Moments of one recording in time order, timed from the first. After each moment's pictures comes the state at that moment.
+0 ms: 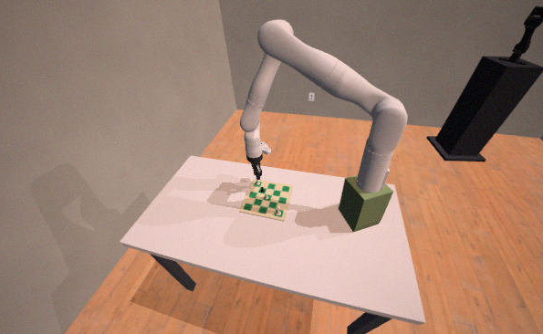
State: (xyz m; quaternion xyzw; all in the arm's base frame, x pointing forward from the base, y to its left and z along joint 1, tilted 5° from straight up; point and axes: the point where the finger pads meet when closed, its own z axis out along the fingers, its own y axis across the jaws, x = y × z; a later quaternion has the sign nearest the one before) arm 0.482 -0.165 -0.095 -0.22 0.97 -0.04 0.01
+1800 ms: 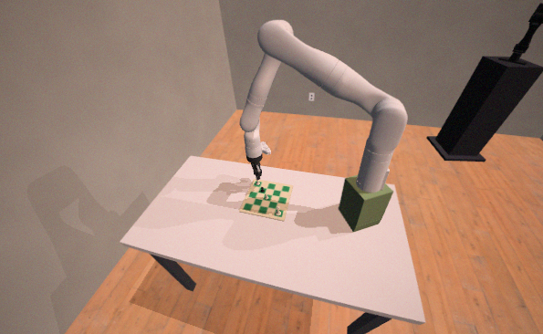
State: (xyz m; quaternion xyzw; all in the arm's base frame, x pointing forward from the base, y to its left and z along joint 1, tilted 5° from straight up) arm 0.482 -0.165 -0.095 -0.22 0.97 -0.04 0.01
